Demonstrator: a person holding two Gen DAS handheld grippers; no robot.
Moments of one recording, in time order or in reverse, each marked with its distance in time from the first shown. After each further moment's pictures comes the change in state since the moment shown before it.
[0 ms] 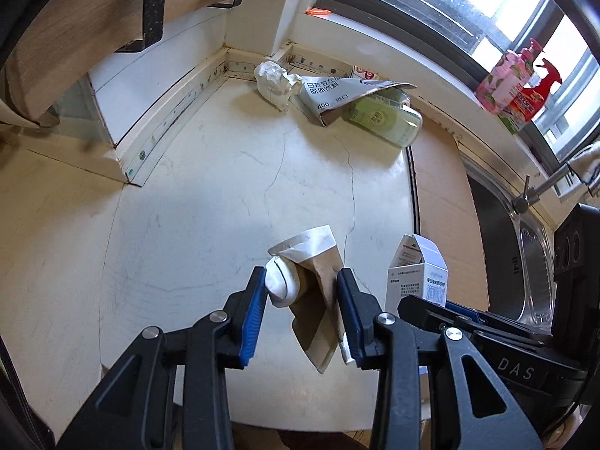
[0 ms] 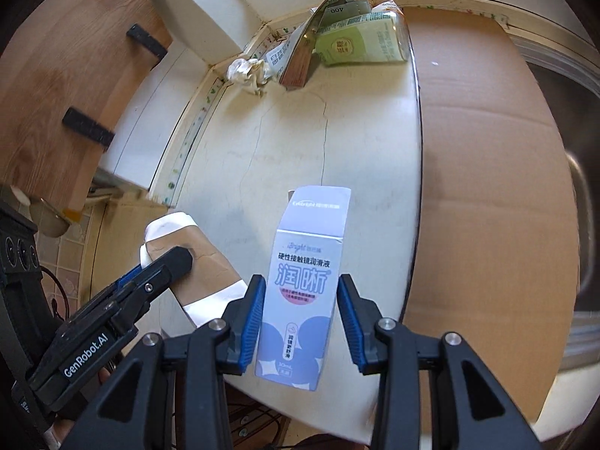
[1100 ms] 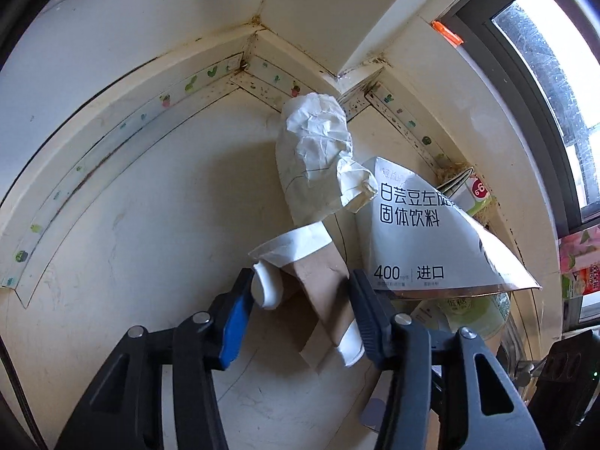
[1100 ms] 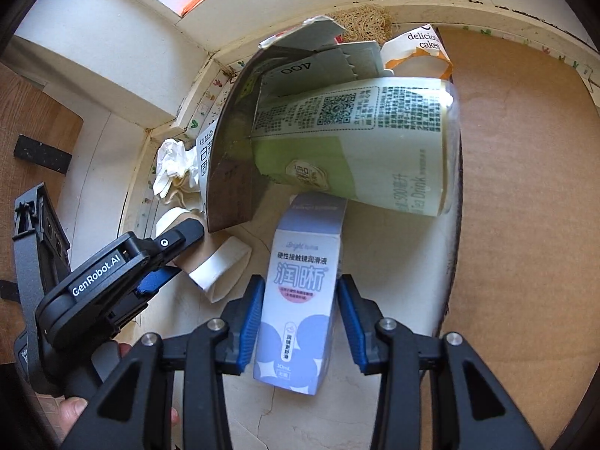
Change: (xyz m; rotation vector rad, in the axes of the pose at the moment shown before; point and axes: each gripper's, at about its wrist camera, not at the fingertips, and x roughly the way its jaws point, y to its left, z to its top) left arm 0.182 0.027 0.178 -0.429 0.014 0.040; right arm 0.082 -0.047 0.184 0.015 0.069 0.028
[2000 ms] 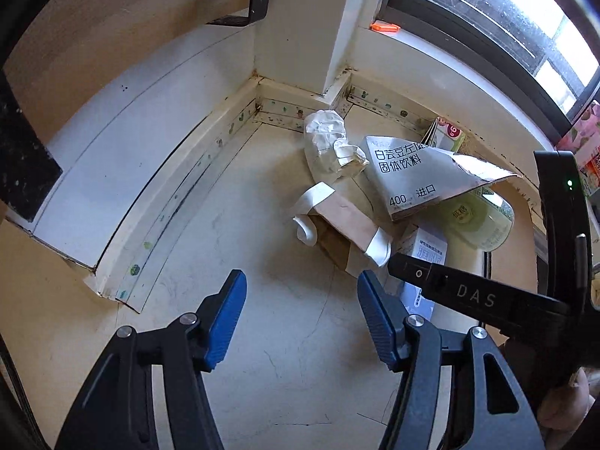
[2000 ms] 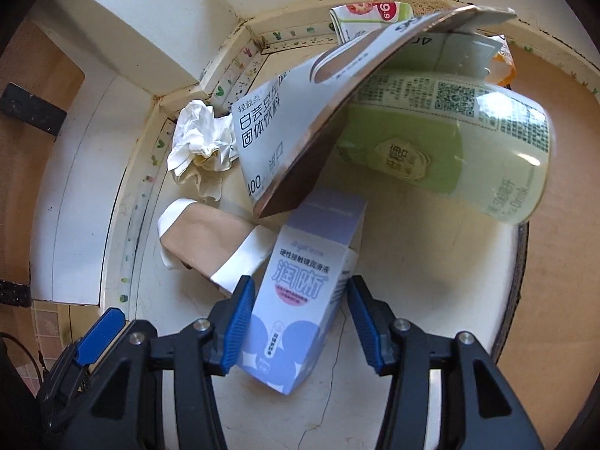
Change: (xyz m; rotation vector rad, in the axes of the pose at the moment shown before) left arm -0.084 0.012 -0.037 0.321 -0.076 0.134; right arm 0.031 0.054 -0.002 -0.051 0.017 -0.090
